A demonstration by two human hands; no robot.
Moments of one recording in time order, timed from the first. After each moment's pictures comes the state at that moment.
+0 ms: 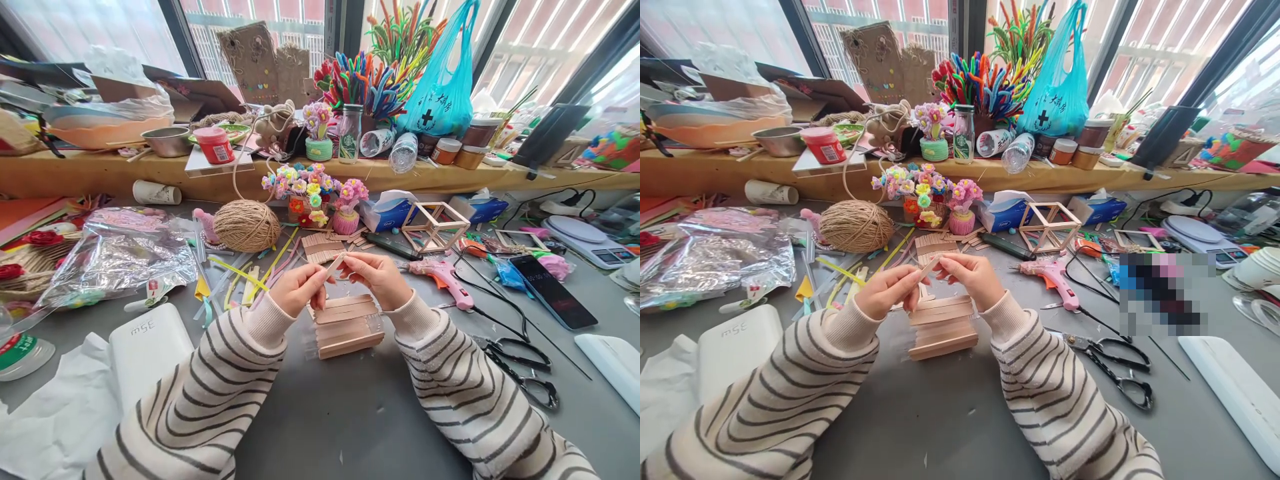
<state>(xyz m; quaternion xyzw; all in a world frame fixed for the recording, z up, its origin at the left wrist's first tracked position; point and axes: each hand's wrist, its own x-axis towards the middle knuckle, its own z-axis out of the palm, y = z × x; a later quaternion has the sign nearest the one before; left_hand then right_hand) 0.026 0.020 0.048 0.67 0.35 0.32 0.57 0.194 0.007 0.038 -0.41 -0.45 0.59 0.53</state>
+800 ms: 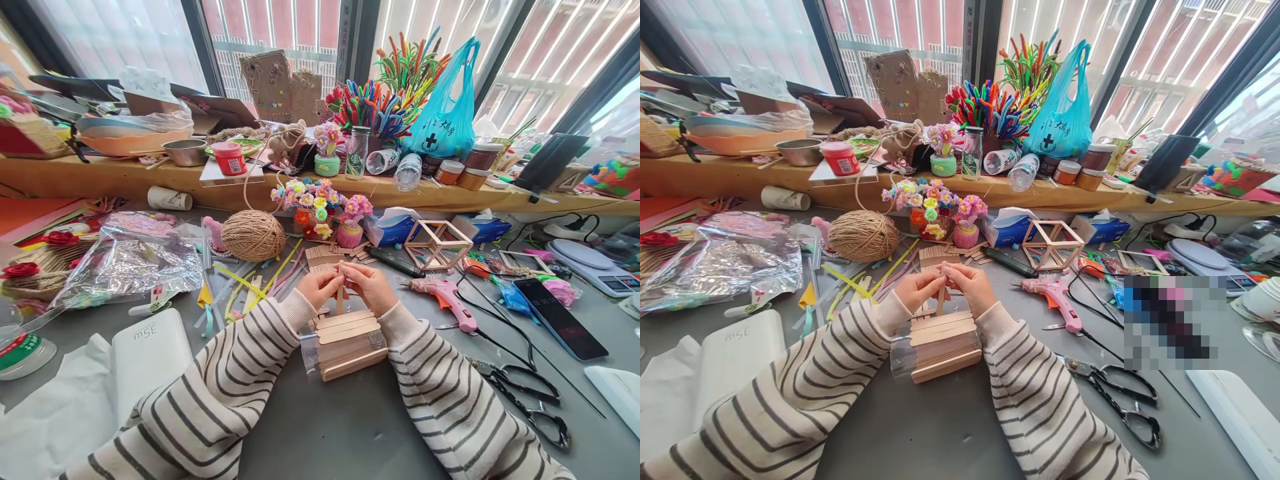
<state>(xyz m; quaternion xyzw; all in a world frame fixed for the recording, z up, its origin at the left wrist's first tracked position) 0.053 0.050 0.017 0.64 0.36 0.35 0.58 0.188 0.037 0.010 -0.39 -0.39 0.62 0.55</state>
